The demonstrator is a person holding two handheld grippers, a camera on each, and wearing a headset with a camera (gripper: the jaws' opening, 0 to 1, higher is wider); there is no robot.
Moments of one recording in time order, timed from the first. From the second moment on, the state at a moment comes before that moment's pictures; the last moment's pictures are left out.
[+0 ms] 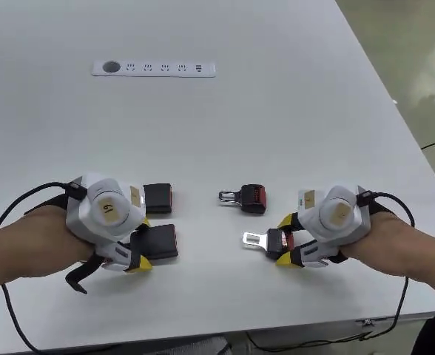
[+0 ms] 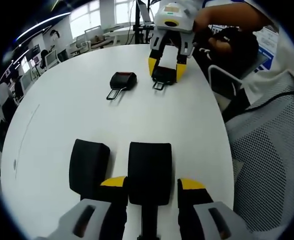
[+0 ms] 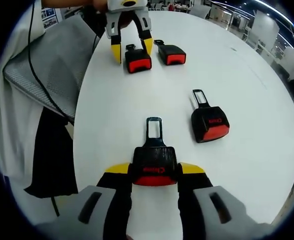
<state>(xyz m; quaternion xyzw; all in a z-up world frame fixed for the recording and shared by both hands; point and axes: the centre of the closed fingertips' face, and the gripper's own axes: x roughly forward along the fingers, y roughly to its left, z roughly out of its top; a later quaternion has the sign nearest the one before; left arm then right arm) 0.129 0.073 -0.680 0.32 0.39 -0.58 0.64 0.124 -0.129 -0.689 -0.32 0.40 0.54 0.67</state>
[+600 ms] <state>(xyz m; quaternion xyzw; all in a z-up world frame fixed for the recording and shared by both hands) 0.126 0.071 -0.680 0.34 0.38 -0.60 0.62 0.121 -0.128 -0.686 -0.34 0.39 0.57 0.64</state>
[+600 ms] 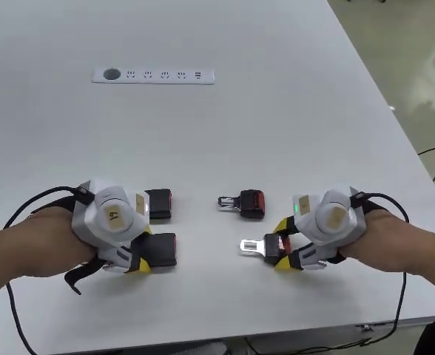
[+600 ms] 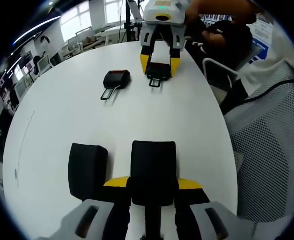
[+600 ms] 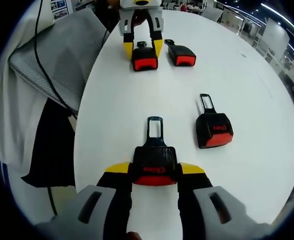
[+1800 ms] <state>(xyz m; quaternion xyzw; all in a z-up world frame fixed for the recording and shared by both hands) 0.129 0.072 -0.686 0.36 0.38 -0.60 0.61 0.125 -0.059 -0.689 -0.35 0.39 0.57 0.63</state>
